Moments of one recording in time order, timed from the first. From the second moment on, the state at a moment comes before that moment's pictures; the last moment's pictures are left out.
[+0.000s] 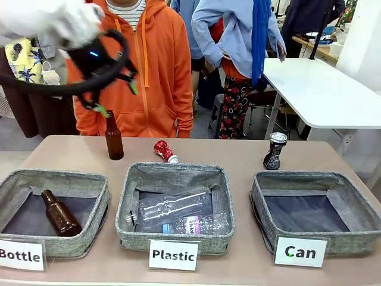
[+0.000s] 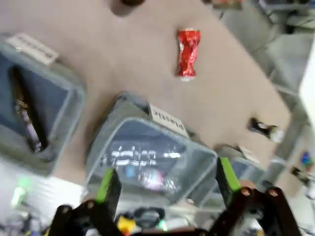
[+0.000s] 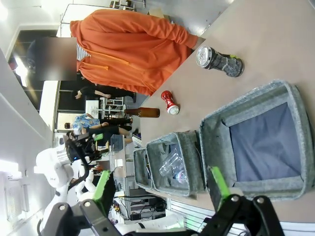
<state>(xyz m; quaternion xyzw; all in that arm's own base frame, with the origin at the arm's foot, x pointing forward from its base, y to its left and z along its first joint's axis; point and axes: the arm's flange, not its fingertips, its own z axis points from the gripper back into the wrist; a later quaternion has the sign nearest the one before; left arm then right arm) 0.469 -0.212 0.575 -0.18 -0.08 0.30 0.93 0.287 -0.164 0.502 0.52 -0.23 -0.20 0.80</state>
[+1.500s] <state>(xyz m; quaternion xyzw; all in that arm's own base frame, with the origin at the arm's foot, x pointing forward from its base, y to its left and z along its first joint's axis) 0.587 -0.352 0.481 -0.11 -0.10 0.00 0.99 0.287 -0.164 0.502 0.52 -0.23 -0.20 0.80</state>
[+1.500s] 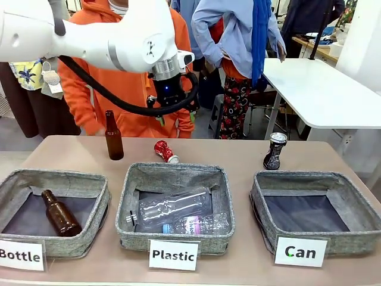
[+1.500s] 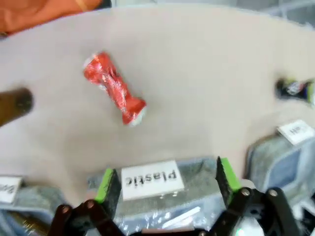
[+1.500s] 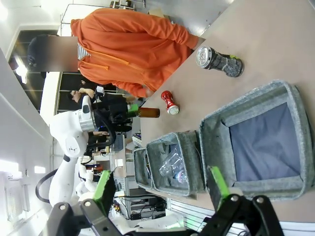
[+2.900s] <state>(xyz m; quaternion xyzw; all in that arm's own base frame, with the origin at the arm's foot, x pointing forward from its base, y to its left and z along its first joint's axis) 0.385 -0.031 0.723 -0.38 -0.07 0.04 0.92 0.287 -0.165 0.502 0.52 -0.23 -0.20 0.80</state>
